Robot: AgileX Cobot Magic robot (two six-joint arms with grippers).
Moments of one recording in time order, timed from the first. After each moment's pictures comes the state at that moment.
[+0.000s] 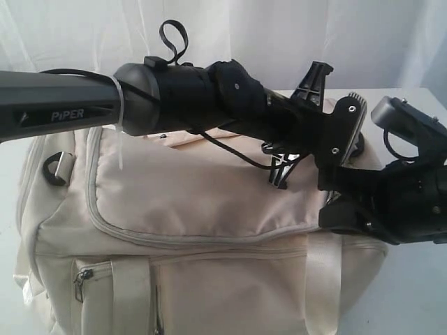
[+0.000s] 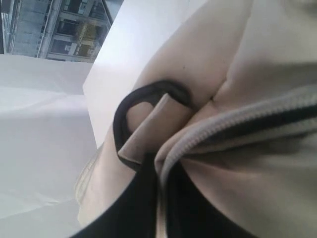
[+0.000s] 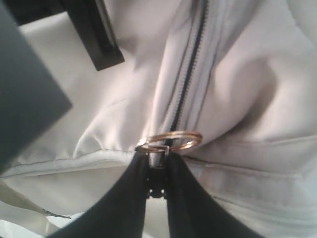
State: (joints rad) left arm -0.86 2.05 -1.67 -0.72 0.28 2.11; right arm 0.39 1.16 -0.66 0.71 0.70 -0.14
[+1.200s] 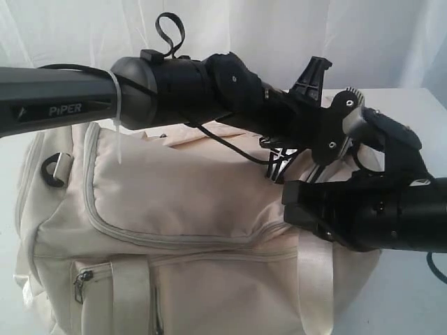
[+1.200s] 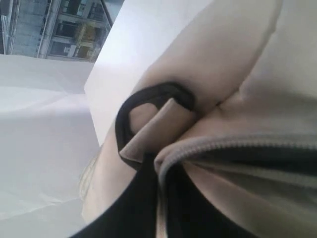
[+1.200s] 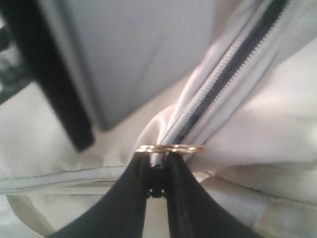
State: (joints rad) left arm -0.85 2.05 -1.69 -0.70 0.31 2.11; right arm 0.61 1.15 -0.55 1.01 0.36 -0.39
